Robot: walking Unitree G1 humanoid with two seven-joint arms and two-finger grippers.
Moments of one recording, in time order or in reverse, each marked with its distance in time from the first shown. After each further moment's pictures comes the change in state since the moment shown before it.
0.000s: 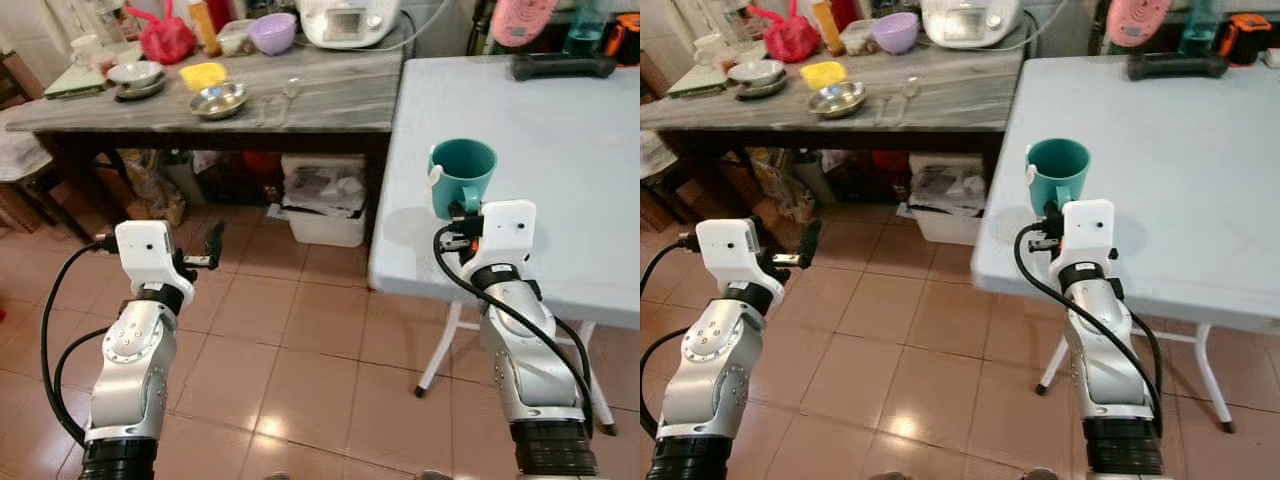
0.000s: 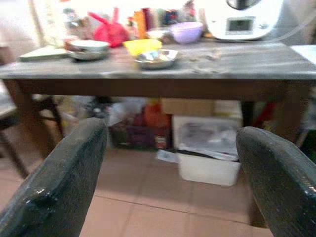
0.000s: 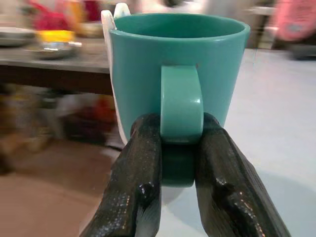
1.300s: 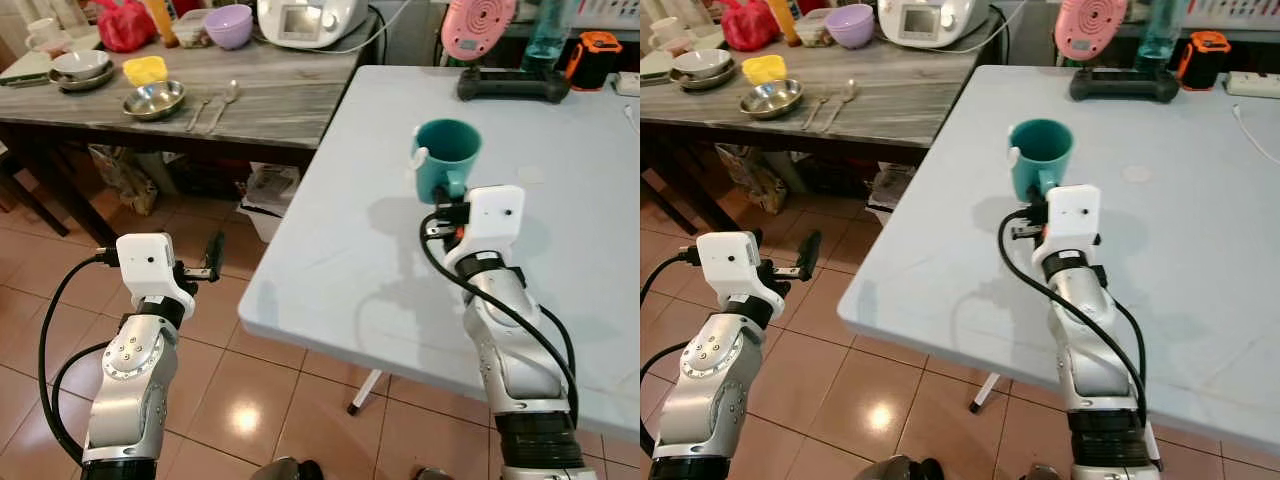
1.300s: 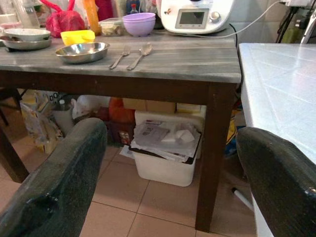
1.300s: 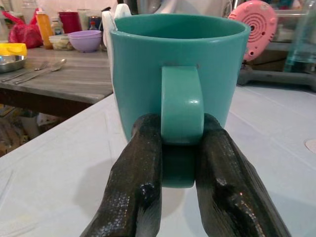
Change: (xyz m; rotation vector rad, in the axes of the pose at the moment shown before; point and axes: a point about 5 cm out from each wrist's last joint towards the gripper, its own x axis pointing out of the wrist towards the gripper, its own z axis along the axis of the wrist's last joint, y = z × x) left arm -0.010 -0.012 -0.001 -0.010 0.012 -0.033; right arm 0.005 0.002 0.019 0.011 -0.066 -0.012
